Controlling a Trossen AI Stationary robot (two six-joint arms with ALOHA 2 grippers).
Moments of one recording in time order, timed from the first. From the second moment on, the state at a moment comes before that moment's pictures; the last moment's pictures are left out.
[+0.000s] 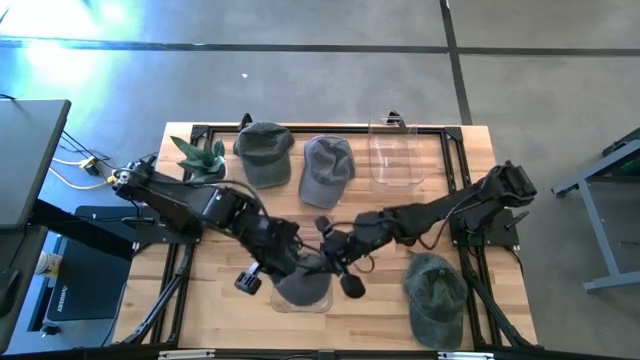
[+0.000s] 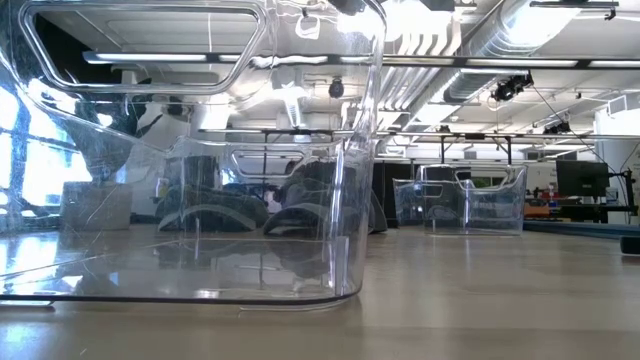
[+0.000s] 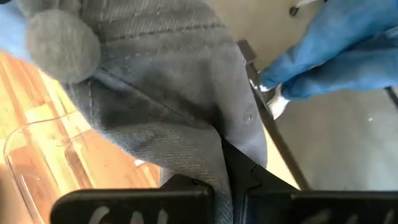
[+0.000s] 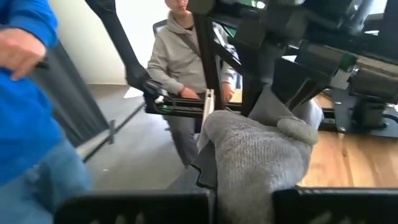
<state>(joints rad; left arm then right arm) -0.39 1.58 1.72 -1.09 0.21 0.02 0.33 1.67 1.33 0.16 -0.13 0.18</state>
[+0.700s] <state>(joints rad) -0.40 1.41 1.28 -0.68 0.07 0.15 0.37 1.75 1.33 0.05 0.10 0.17</state>
